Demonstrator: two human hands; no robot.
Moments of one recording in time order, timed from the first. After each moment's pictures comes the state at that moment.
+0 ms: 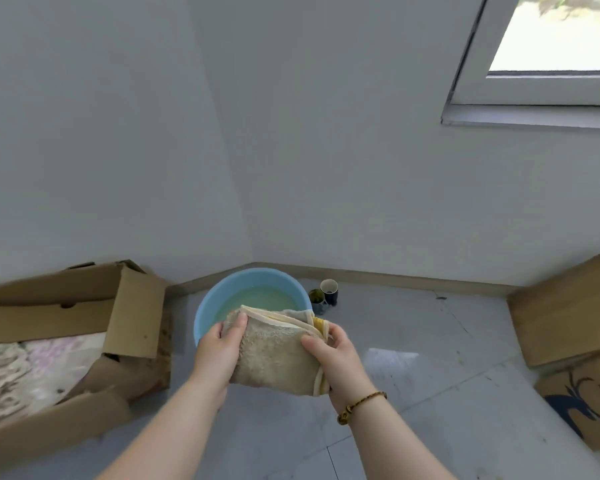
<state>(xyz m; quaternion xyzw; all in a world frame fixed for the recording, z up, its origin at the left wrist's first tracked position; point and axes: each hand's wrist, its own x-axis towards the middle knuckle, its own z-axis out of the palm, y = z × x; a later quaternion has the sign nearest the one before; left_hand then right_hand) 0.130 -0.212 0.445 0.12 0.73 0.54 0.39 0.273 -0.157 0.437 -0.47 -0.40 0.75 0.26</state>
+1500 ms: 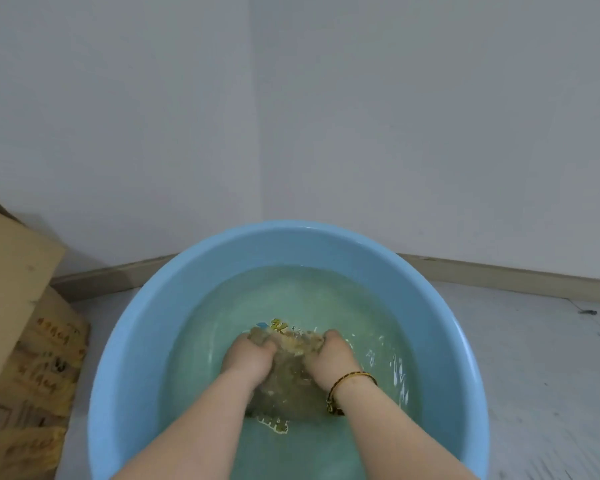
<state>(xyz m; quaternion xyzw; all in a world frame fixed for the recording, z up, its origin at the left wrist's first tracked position) -0.114 -0.001 -0.104 0.21 0.84 0.34 0.37 -0.009 0.044 -0.088 -0.59 -0.68 0.42 0.03</state>
